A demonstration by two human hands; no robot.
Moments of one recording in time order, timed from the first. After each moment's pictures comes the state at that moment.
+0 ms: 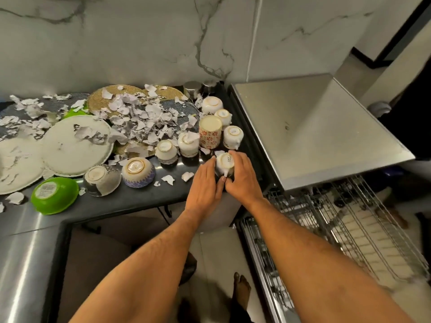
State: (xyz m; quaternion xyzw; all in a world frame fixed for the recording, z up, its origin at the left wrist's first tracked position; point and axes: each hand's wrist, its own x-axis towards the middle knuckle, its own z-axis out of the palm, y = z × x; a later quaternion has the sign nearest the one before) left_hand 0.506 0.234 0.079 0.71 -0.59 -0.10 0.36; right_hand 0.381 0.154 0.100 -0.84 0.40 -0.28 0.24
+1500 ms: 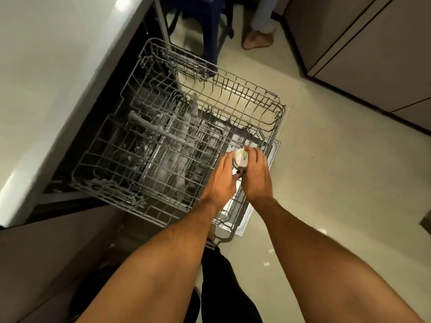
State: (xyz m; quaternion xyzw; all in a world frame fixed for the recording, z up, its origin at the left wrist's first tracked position) left_hand -0.032 0.147 -0.136 0.46 -0.74 -0.48 0.05; right_hand -0.138 0.192 -0.134 -0.46 0.85 -0.16 0.21
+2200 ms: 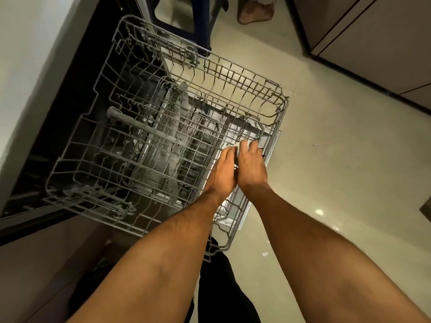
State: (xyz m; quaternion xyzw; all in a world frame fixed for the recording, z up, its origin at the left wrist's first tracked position) left_hand -0.069 0.122 -0.182 0.46 -0.75 -0.48 0.00; right_hand -0.158 0.149 -0.174 -0.48 0.85 0.04 0.22
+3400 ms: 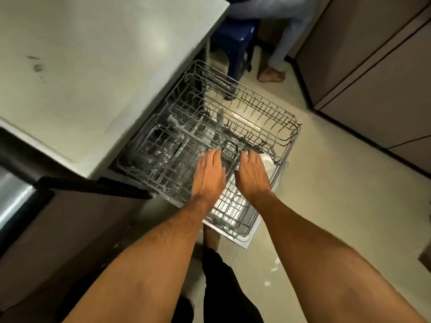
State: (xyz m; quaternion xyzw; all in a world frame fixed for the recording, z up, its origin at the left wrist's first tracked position) left_hand 0.074 0.130 -0.093 0.53 -0.82 -0.21 0.09; right_hand -0.057 0.170 -0.082 -0.62 0.78 0.07 0.08
